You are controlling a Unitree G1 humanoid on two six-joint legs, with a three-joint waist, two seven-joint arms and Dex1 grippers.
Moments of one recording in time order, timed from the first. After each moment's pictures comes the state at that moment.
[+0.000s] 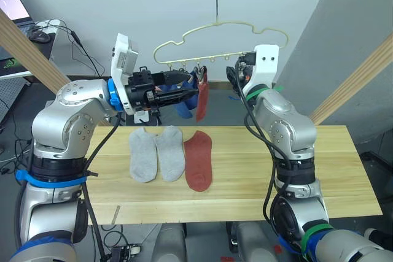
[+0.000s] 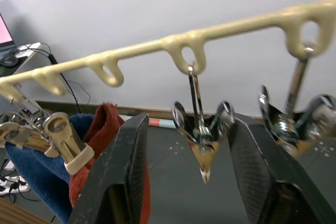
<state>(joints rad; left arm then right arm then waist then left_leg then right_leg) -0.70 0.70 0.07 -0.14 -0.66 0.63 -1.03 -0.81 0.02 -0.06 -0.07 0.22 0.78 -0.01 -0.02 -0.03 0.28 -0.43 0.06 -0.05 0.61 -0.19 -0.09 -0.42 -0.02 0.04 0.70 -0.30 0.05</state>
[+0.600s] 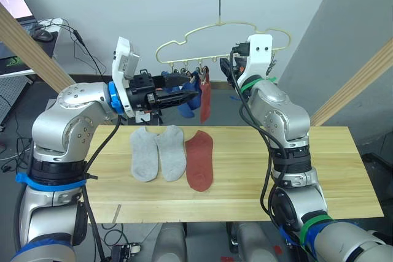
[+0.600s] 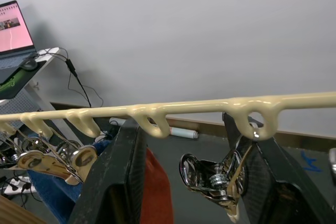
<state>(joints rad) -0.68 0.70 0.08 -0.16 -0.66 0.65 -1.01 -0.88 0.02 -0.07 0.02 0.22 0.73 0.02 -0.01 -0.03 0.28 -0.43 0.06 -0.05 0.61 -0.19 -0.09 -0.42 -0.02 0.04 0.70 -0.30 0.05</state>
